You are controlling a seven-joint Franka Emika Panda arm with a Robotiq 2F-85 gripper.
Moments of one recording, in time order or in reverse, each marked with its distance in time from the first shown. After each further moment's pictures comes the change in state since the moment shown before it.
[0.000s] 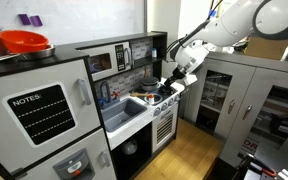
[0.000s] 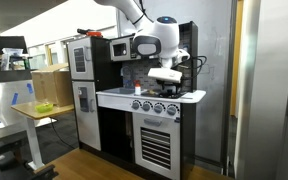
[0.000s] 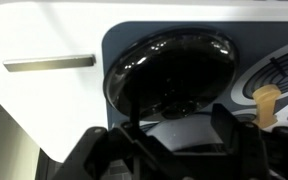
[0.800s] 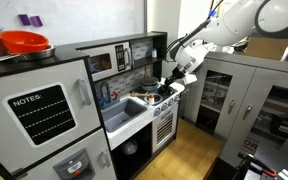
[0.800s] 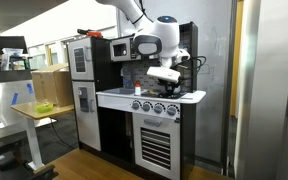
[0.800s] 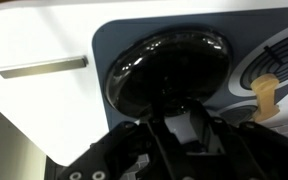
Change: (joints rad) arm -0.036 -0.007 0.045 0.001 -0.051 0.009 0.106
